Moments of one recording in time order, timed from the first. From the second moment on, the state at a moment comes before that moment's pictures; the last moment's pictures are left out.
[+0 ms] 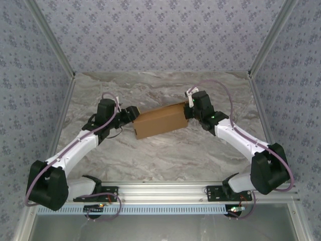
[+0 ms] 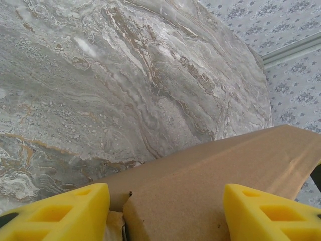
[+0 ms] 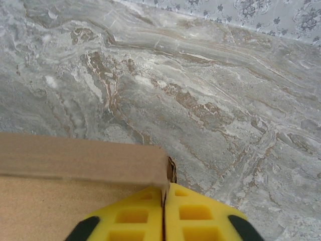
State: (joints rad) left arm -0.38 1.21 0.76 -0.12 0.28 -0.78; right arm 0.50 1.38 0.96 -0.21 0.15 0.06
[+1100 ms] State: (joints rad) left arm -0.43 1.21 0.75 -0.10 0.22 -0.78; right arm 0.51 1.27 1.07 -0.49 0.04 0.07
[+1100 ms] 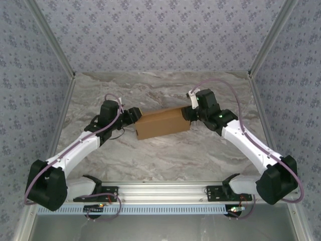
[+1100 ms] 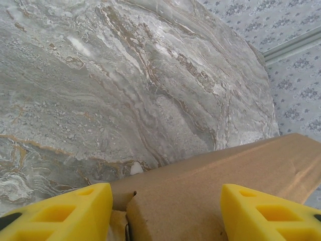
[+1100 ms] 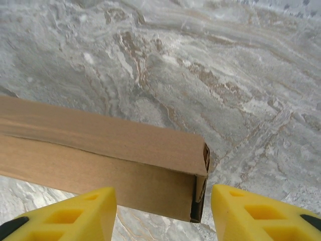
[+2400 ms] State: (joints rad) left arm -0.45 1.21 0.74 -0.12 0.22 -0.76; right arm 0.27 1.38 1.02 -0.39 -0.30 0.20
